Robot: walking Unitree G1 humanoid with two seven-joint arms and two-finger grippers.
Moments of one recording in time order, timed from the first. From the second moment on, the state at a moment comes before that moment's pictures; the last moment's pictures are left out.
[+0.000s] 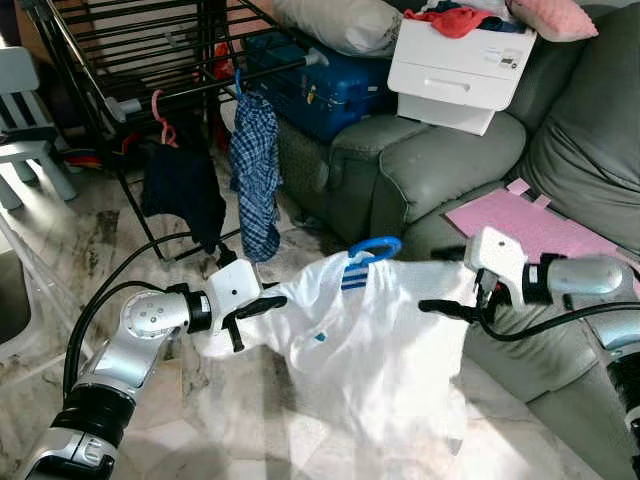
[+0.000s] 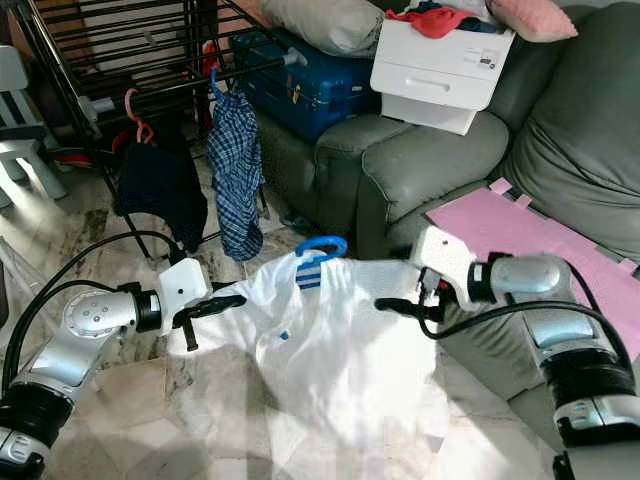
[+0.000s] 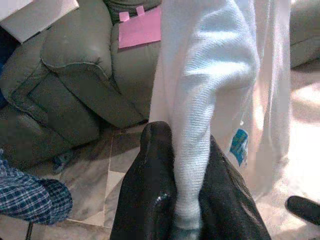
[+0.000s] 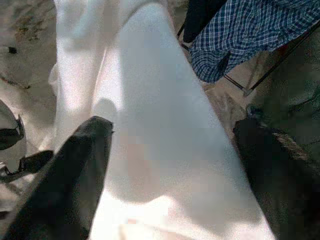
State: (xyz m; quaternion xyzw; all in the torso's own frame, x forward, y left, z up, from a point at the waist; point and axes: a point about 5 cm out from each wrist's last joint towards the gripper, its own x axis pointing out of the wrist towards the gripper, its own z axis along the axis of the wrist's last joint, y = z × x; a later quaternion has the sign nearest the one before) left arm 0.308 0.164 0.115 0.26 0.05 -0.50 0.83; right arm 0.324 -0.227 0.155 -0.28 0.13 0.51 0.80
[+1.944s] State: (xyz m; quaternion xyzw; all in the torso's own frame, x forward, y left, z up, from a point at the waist) left arm 0.306 0.165 0.120 0.24 0.02 -0.50 0.83; right arm 0.330 -0.225 0.141 -0.32 0.12 0.50 0.80
